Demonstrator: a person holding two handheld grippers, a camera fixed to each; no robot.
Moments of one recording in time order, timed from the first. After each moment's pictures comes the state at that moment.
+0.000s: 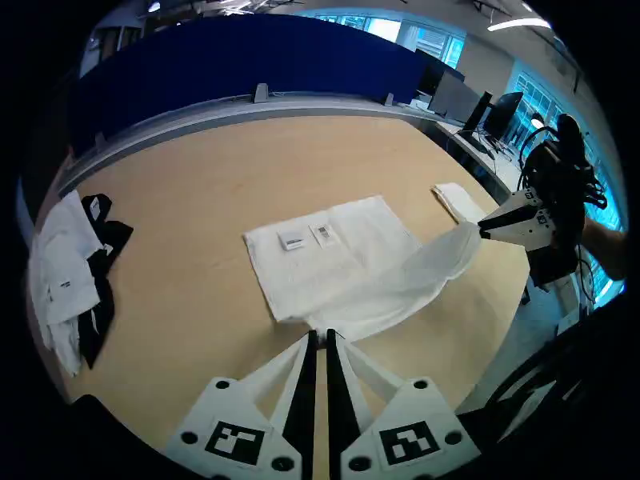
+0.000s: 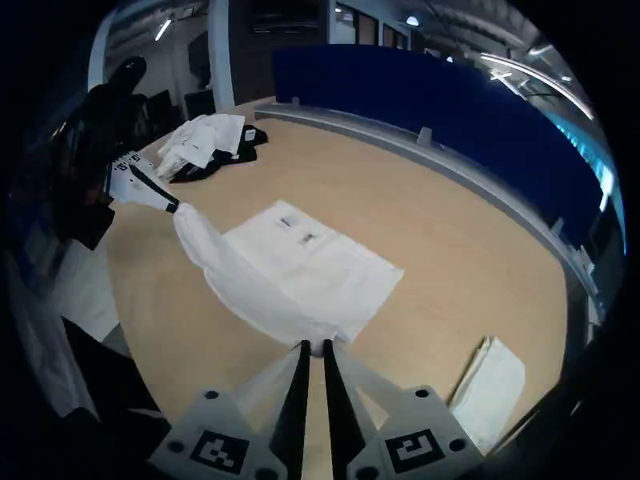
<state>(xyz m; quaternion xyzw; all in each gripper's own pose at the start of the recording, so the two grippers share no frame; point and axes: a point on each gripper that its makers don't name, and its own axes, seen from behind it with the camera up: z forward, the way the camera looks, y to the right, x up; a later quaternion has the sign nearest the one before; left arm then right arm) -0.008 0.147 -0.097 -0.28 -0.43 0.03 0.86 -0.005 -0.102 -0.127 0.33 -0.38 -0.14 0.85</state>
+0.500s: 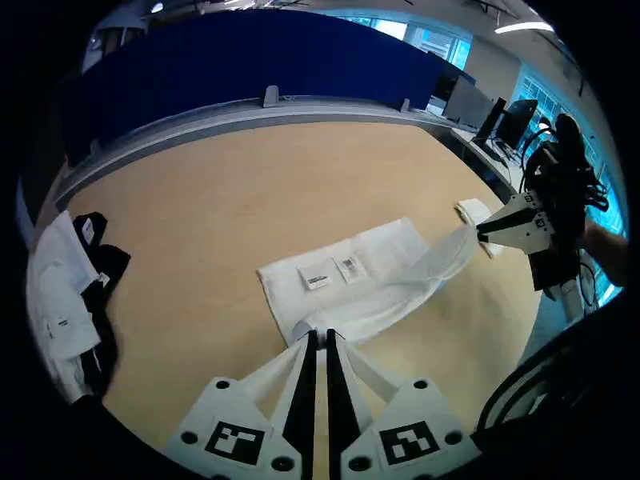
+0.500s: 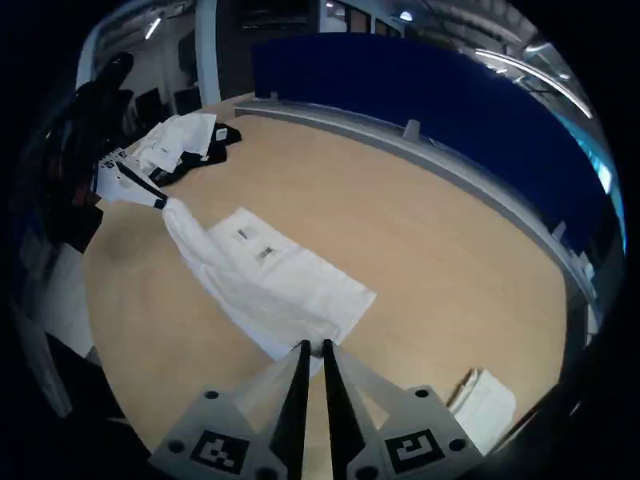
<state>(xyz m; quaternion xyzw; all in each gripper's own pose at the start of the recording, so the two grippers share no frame) -0.025 0.156 -0.024 -0.27 -0.43 0.03 0.86 -0.028 -0.096 -0.050 0.31 -0.40 -0.15 0.85</state>
